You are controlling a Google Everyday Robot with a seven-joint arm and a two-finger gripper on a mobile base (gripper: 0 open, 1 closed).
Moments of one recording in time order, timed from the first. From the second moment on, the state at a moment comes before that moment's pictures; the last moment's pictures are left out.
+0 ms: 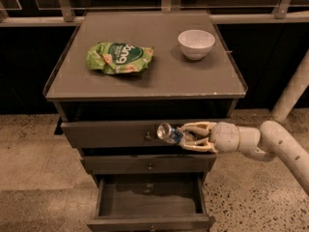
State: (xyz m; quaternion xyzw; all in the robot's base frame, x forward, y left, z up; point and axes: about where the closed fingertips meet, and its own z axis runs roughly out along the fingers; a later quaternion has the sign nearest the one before) arm 0.523 -0.120 0.715 -0.54 0.41 0.39 0.63
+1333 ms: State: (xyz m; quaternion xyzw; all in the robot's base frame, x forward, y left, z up) arm 0.495 -0.127 0.836 -0.63 0.43 0.30 0.57
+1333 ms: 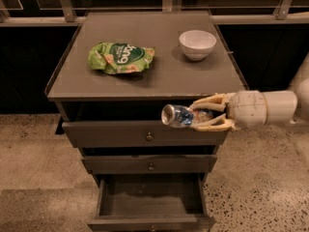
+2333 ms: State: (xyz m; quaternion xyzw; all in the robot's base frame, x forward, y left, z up) arm 0.512 -0.135 0.902 -0.67 0.41 0.26 0.57
